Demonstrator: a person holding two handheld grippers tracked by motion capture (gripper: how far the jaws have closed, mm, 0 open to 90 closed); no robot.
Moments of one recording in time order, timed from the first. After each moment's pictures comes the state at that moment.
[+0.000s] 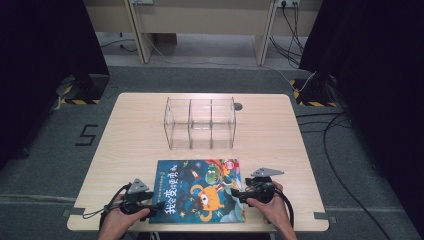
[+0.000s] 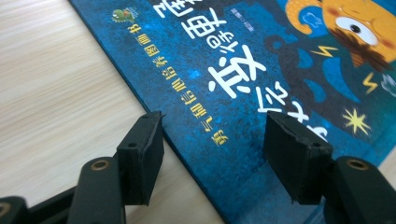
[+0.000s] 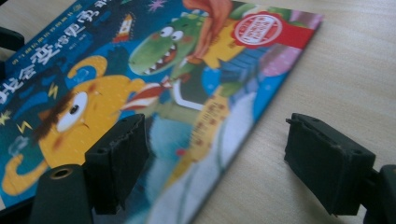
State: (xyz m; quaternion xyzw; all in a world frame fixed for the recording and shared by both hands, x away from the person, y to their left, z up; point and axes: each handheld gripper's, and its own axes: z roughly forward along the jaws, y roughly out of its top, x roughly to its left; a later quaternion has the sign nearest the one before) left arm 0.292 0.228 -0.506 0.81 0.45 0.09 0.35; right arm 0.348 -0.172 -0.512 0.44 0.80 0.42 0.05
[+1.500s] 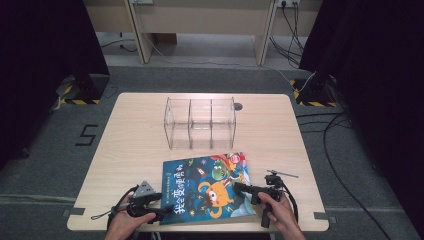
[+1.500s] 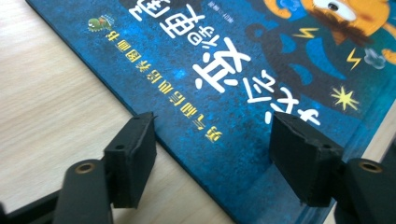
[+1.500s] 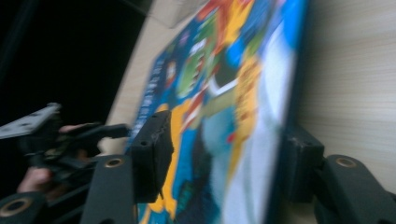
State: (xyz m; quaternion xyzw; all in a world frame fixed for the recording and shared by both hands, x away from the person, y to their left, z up) left arm 0.289 0.218 -0.513 0.81 0.43 0.07 0.40; right arm 0.351 -0.197 -0.526 0.55 0.62 0.52 -0.18
